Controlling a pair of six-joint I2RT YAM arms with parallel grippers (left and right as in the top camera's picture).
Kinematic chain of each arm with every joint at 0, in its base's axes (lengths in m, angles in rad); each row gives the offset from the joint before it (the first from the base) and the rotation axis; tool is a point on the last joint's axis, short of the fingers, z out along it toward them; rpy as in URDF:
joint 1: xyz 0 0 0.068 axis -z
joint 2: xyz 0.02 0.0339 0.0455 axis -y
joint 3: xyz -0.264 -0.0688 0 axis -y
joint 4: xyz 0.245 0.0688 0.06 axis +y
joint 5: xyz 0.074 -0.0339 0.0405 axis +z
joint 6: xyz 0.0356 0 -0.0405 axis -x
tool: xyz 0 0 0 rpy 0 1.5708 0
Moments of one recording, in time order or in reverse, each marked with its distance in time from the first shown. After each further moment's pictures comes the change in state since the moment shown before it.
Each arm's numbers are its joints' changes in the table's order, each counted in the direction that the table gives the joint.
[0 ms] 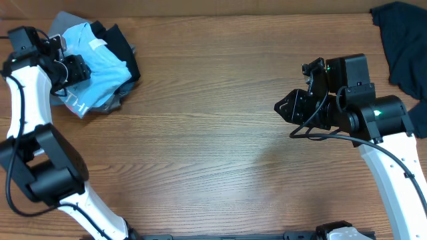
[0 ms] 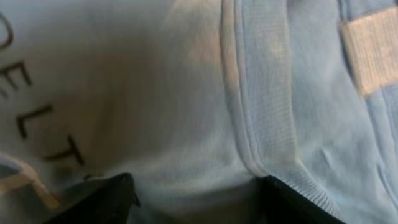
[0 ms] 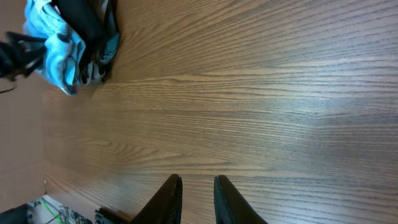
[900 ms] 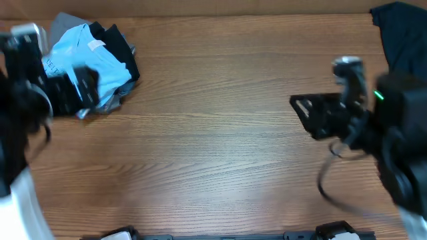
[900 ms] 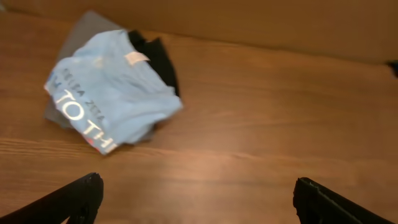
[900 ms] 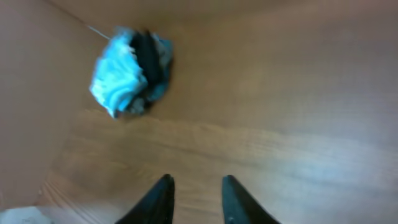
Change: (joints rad) left arm 0.147 0.716 0.311 0.694 -0.068 -0.013; right arm -0.004 0.267 0.114 -0.039 -0.019 0.109
